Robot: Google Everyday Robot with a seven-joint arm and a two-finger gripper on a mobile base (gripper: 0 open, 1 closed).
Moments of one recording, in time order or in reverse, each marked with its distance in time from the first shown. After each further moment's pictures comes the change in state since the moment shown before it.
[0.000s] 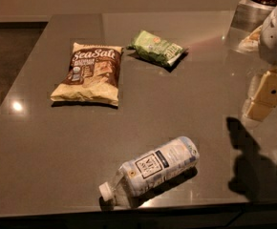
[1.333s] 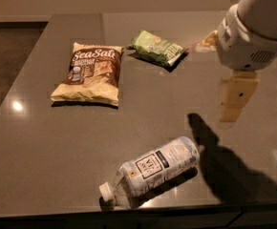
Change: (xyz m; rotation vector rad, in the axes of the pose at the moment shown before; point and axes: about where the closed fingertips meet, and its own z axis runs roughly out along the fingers) arm -0.056 0.009 0.023 -0.036 -0.027 -0.288
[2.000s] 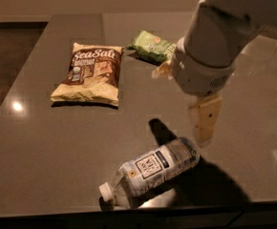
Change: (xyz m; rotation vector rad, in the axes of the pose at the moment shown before) arm -0.055 0.025 0.047 -0.093 -0.004 -0.367
